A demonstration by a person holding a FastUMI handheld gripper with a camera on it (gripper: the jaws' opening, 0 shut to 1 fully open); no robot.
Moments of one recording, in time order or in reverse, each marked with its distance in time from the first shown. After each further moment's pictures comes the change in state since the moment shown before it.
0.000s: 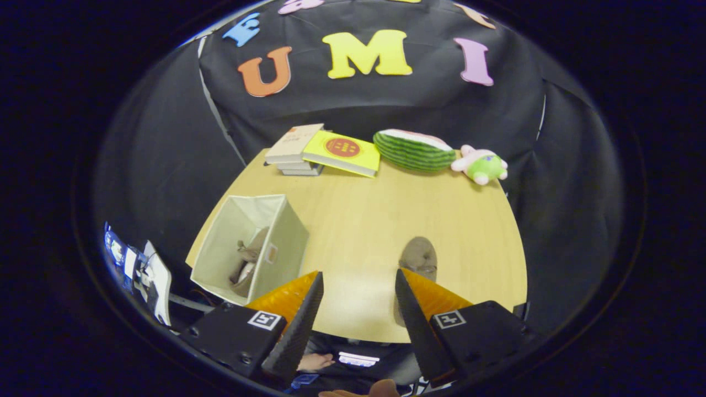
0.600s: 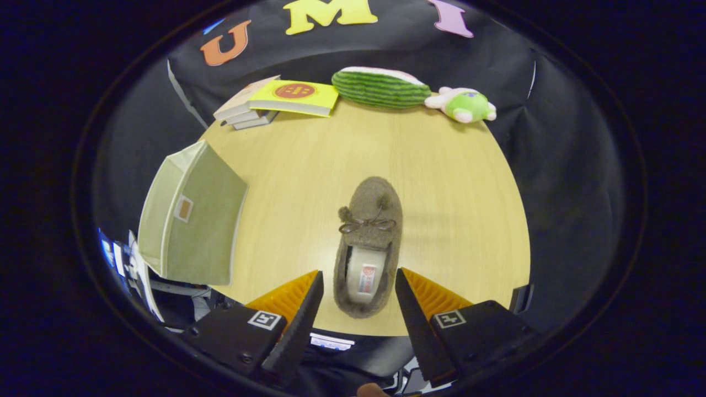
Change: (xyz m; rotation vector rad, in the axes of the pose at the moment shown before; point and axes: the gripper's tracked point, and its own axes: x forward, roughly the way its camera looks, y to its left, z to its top) arm 0.082 -0.089 -0.078 0.016 0.232 -0.066
